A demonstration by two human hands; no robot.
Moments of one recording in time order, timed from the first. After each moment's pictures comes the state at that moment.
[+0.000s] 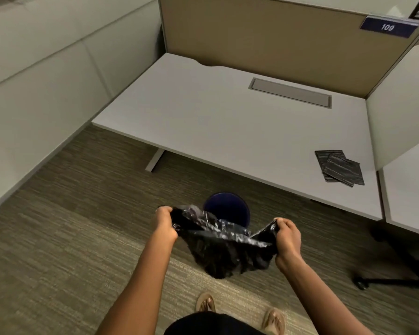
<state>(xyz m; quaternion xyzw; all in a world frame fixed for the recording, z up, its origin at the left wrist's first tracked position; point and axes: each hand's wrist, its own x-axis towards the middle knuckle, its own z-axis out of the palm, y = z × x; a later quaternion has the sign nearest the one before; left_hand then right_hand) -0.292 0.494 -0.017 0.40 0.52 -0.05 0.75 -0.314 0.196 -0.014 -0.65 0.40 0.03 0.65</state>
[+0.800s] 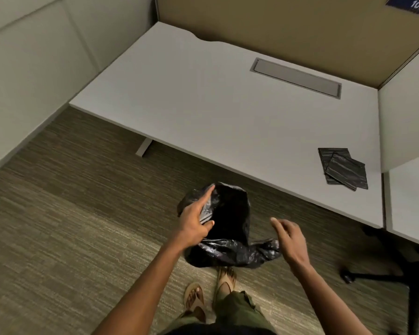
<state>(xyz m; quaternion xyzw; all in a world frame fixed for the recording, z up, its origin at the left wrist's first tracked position) -0.260 0.426 -0.019 0.84 0.04 -0.14 0.52 -0.269 0.138 -0.040 -0.88 0.17 0.12 0.42</state>
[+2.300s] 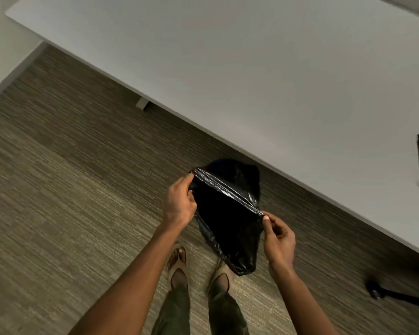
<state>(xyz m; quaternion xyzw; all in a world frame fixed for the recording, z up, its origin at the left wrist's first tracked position) -0.146 0.426 -0.234 0.90 0.24 -0.08 0.36 -0.170 0.174 -0.251 -0.74 0.30 0.15 0.58</state>
